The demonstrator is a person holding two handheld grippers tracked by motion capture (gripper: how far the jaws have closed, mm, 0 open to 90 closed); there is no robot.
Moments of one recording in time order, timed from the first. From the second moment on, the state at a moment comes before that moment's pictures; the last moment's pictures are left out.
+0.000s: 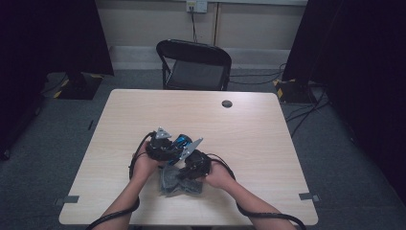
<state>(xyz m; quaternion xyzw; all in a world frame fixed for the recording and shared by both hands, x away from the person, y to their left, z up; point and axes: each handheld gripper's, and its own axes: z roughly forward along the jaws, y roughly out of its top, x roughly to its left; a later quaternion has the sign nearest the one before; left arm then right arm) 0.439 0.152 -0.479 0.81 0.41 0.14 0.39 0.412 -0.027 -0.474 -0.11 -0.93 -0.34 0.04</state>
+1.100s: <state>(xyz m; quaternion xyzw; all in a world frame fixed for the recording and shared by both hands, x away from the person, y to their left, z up) 0.437 0.155 -0.478 0.82 0.40 0.15 0.38 0.444 -0.040 -0.475 -0.19 -0.93 -0.32 0.03</state>
